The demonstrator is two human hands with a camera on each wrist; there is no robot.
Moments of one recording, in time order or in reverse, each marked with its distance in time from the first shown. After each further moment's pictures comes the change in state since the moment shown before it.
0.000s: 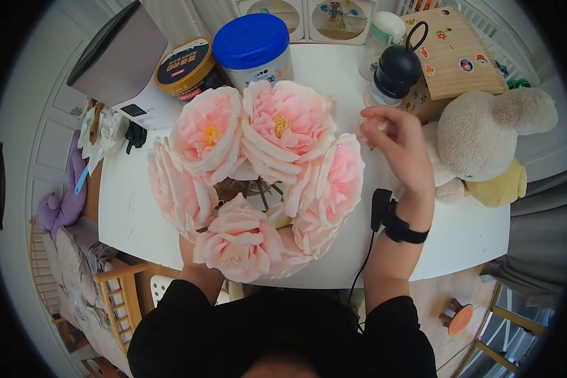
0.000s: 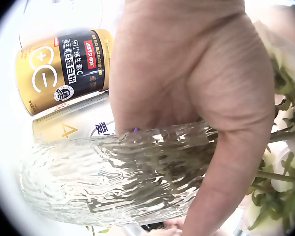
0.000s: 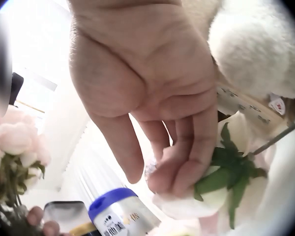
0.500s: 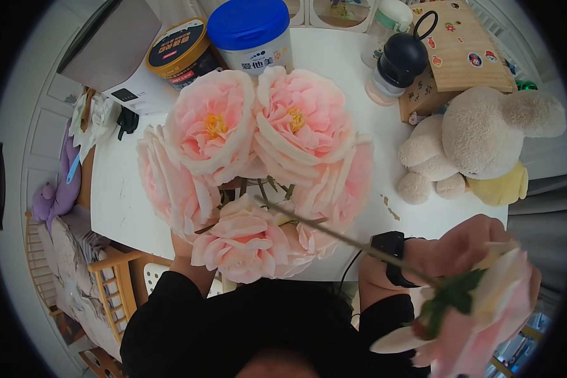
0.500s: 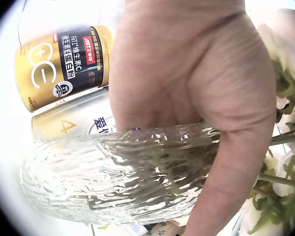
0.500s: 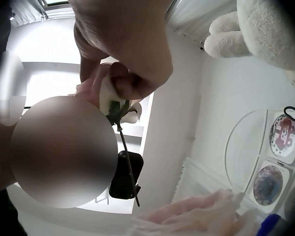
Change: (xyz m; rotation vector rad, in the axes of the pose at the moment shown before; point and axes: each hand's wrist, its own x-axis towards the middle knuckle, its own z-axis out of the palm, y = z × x) left_hand -0.024 -0.017 -0.010 0.028 0.080 -0.029; right_hand -0.105 -0.040 -0.024 1.165 0.217 -1.194
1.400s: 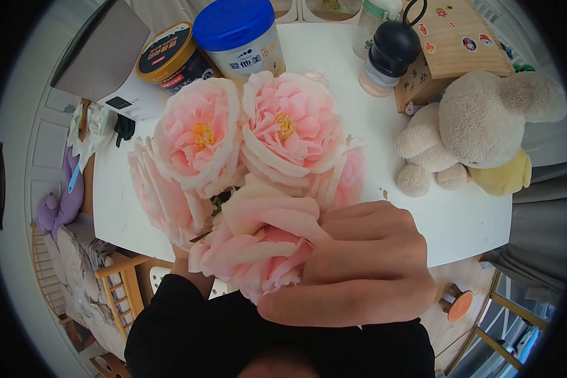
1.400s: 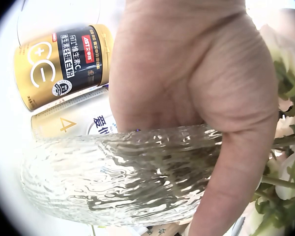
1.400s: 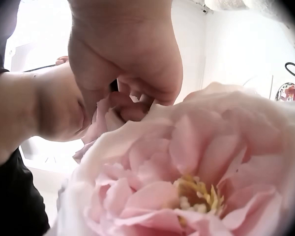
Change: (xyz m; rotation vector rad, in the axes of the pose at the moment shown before) left_hand 0.005 -0.002 -0.003 0.106 -0.002 0.004; right_hand -0.011 0.075 0.059 -0.593 -0.675 0.377
